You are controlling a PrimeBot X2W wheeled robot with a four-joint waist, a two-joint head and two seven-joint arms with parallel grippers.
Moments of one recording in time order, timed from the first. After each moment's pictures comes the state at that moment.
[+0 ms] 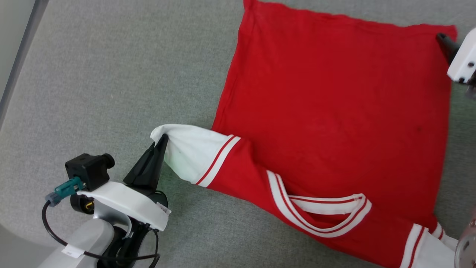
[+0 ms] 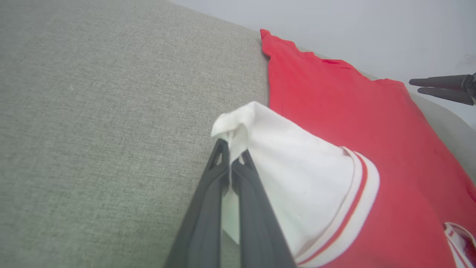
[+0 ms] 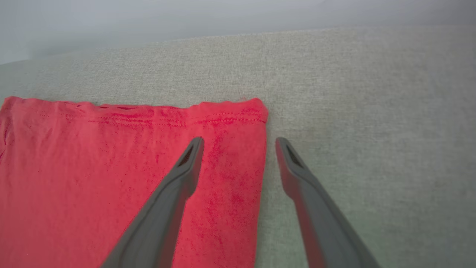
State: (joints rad) left arm -0.33 0.60 -0.63 -0.03 -1.01 0.16 -0.26; right arm -0.92 -0.16 -0.33 0.56 0.08 0.13 0.66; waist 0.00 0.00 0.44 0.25
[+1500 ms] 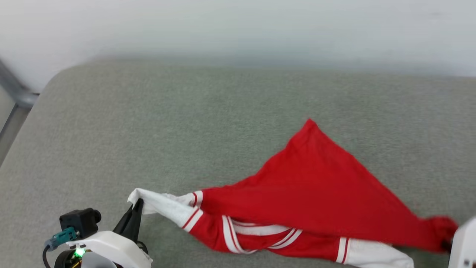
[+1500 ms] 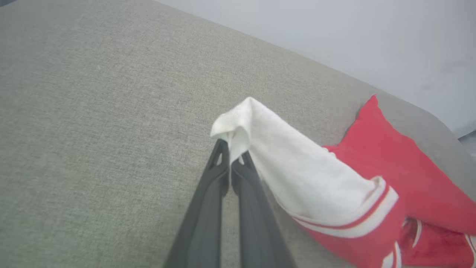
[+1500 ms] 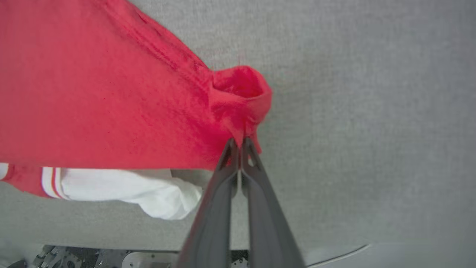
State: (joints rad) left arm -0.11 0.60 -0.59 0.07 -1.06 0.24 -0.23; right arm -0.07 -0.16 -0.37 -0.06 0.26 0.13 1.06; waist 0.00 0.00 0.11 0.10
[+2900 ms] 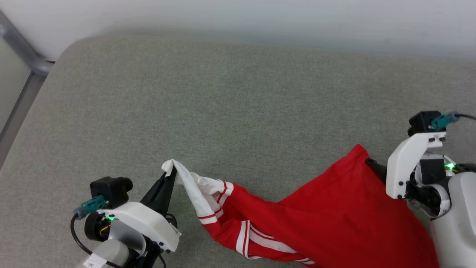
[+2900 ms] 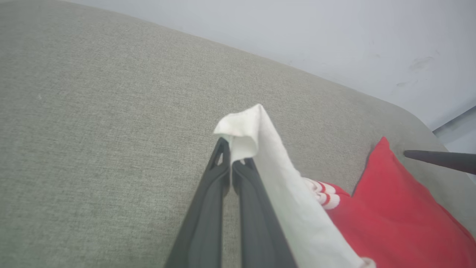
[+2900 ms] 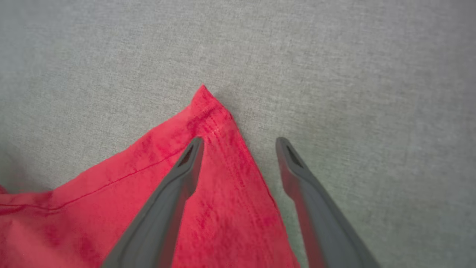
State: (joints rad) left arm -0.26 0.54 -0.66 0.08 -1.00 0.19 -0.21; right arm -0.43 -0.19 -0.03 0.36 0.34 0.13 0.73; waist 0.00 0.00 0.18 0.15
